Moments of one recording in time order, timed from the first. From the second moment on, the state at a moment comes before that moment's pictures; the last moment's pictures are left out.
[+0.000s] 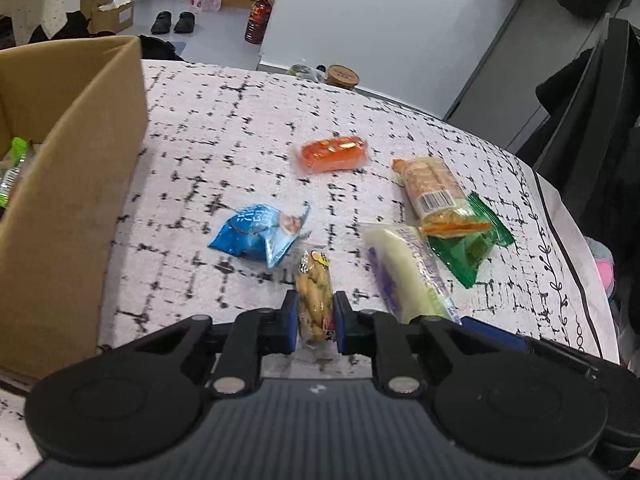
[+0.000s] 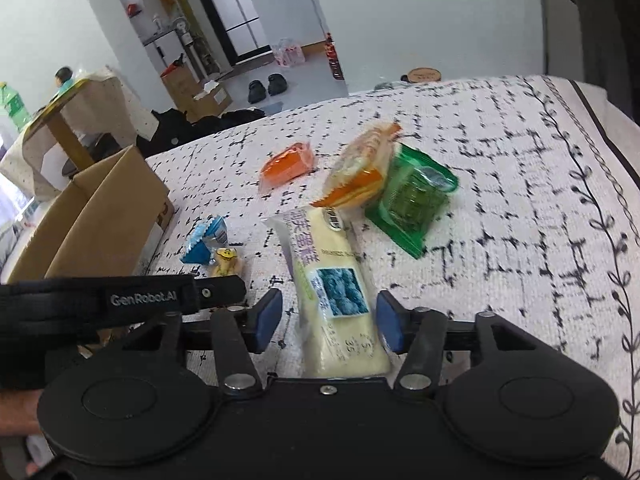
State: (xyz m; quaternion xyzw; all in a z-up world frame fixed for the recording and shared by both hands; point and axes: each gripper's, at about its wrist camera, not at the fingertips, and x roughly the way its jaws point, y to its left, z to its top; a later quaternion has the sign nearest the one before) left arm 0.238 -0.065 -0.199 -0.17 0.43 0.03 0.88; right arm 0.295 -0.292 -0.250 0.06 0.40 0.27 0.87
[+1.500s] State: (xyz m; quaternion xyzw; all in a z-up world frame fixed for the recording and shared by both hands) left arm 0.207 -0.023 -0.115 -0.20 0.35 0.03 0.92; right arm 0.293 -0.275 -0.195 0.09 0.35 0.29 0.89
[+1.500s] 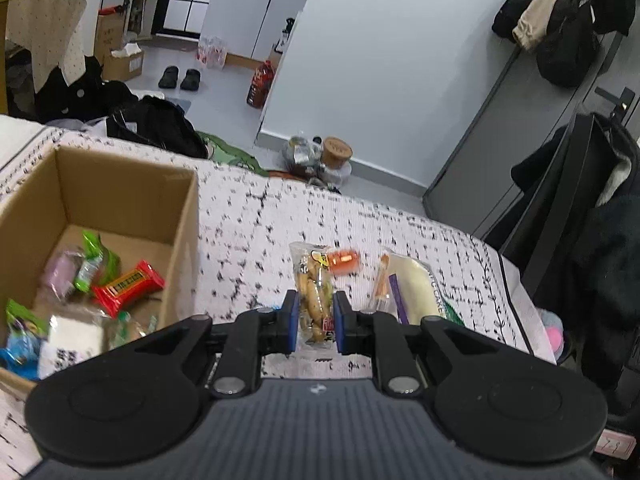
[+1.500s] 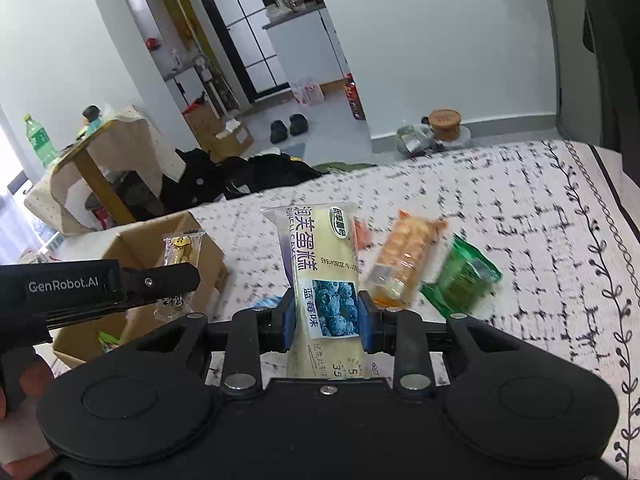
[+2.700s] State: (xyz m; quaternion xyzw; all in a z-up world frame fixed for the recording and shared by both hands) left arm 0.182 0.104 -0.096 -0.22 0.32 0.14 0.91; right arm 0.292 -0.156 -0.158 0.06 0.33 0.38 0.86
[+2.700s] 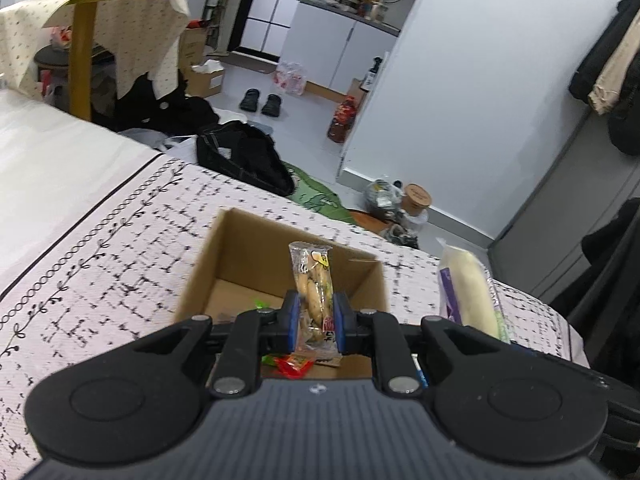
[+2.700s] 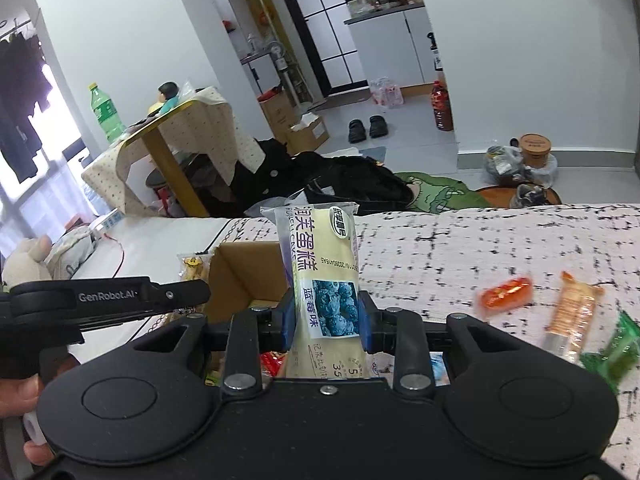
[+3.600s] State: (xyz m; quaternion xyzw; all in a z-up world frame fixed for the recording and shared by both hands) left arm 0.168 0.114 -0.087 -0.20 0.33 0.17 0.91; right arm 0.293 -0.127 -0.150 0.05 0.33 0.38 0.86
